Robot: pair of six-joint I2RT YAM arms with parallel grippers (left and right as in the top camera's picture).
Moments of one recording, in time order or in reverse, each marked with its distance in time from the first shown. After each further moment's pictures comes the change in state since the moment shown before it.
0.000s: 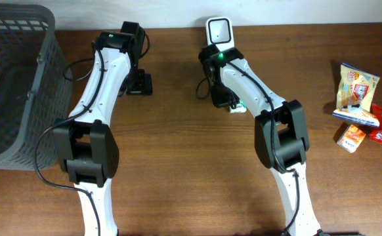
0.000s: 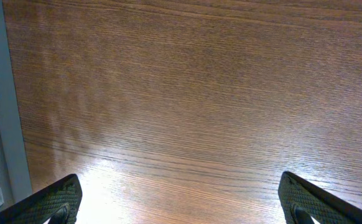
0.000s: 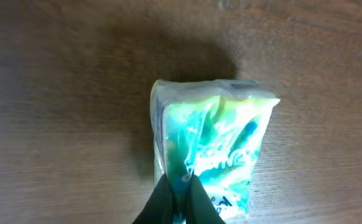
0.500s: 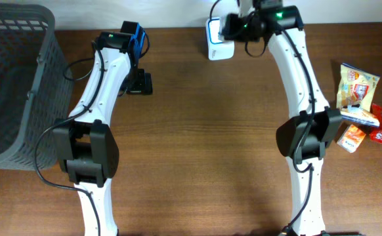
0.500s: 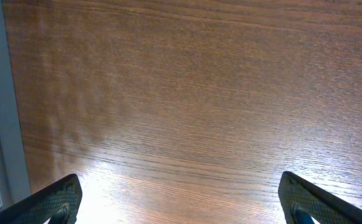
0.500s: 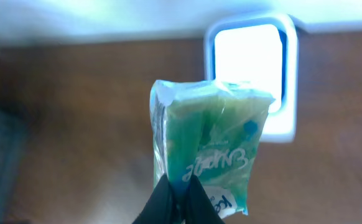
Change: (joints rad) left arm 0.001 0.000 -0.002 0.011 0.000 0.000; right arm -0.227 0.009 0.440 0.330 -0.662 -0.021
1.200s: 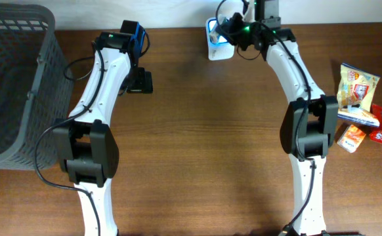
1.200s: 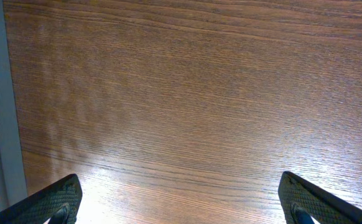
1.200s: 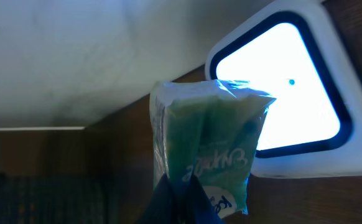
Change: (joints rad) left arm 0.000 0.000 0.000 0.023 0.000 0.000; right arm -0.053 0.024 -0.337 0.542 -0.194 0.544
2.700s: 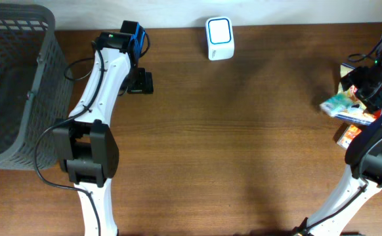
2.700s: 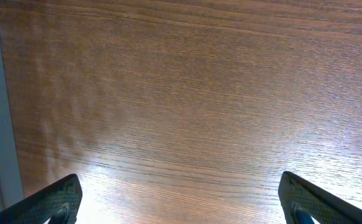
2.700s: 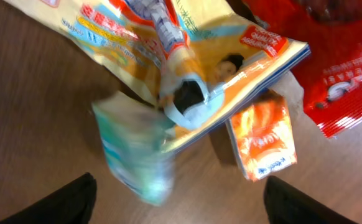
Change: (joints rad) left arm 0.000 0.000 0.000 -0.008 0.016 0.000; right arm -0.571 -0.258 -0.152 -0.948 0.687 -0.184
